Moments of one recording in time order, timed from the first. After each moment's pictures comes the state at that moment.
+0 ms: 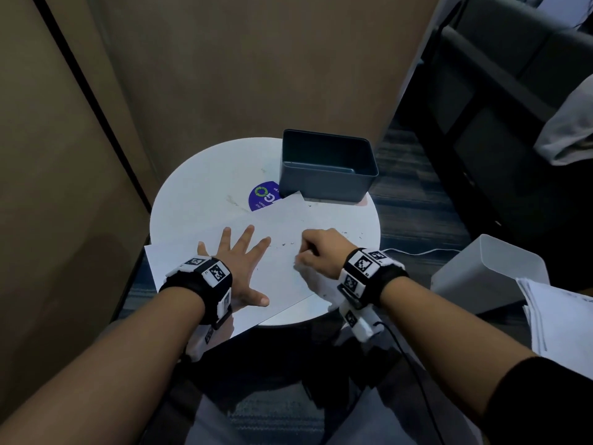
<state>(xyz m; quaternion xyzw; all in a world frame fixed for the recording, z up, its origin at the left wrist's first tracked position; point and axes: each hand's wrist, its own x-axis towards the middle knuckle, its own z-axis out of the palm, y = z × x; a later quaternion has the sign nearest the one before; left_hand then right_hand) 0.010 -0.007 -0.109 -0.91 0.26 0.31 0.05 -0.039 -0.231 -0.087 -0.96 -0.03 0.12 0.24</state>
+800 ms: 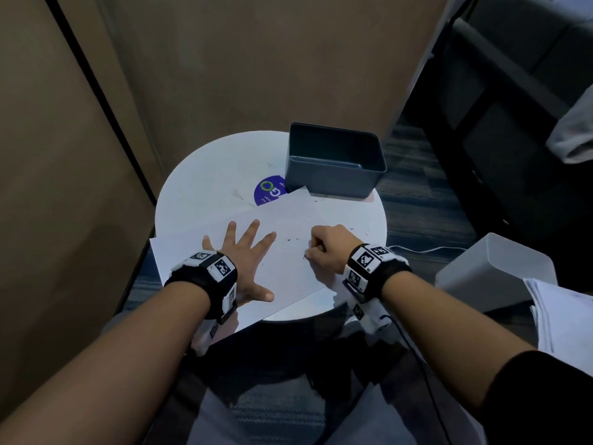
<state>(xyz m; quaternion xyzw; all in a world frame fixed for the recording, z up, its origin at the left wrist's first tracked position) 0.009 -0.007 -0.113 -0.92 0.26 0.30 0.04 -0.030 -0.234 -0.089 -0.97 -0.02 0.14 0.18</state>
